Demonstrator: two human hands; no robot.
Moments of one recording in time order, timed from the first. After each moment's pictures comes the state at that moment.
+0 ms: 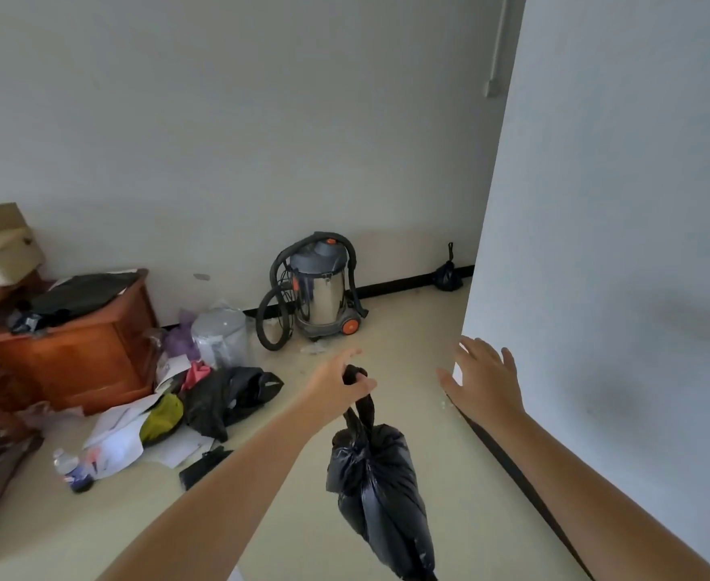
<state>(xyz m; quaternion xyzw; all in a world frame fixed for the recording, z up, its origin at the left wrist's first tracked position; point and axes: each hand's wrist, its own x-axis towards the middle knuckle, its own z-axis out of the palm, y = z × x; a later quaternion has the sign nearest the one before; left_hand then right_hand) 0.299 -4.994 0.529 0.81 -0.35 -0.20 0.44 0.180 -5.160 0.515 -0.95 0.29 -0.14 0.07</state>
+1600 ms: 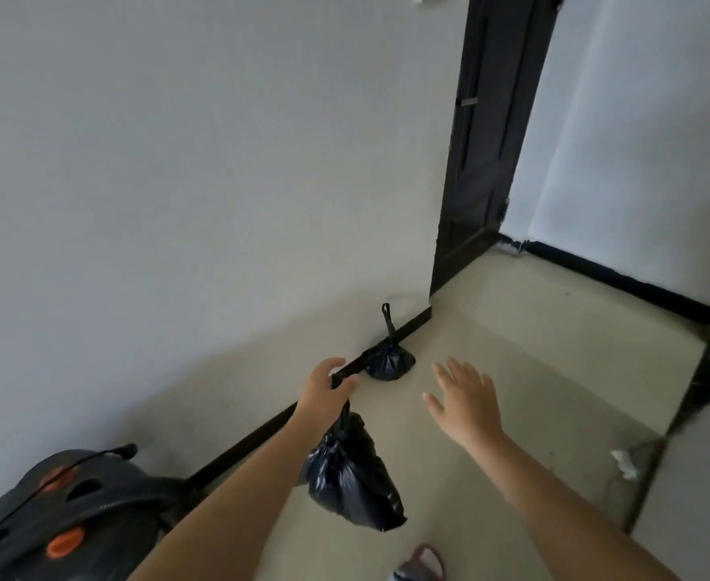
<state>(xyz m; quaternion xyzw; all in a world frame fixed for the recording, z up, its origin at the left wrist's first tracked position) 1.157 -6.061 0.441 0.77 -0.31 -0.34 0.43 0.996 -6.171 0.412 -0.89 0.45 0.00 0.06</state>
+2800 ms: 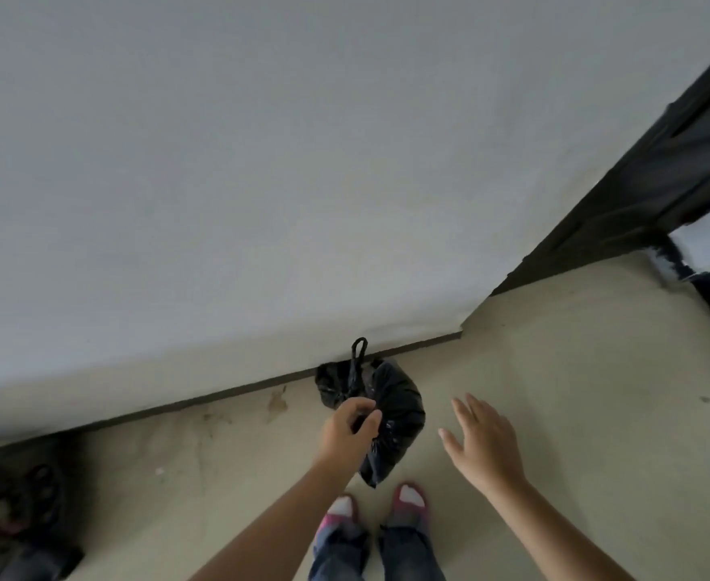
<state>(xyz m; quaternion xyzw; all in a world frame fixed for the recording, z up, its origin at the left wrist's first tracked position) 1.283 -6.663 0.268 0.78 0.00 -0.40 0.48 1.178 -6.822 0.230 -0.94 0.30 0.17 0.05</state>
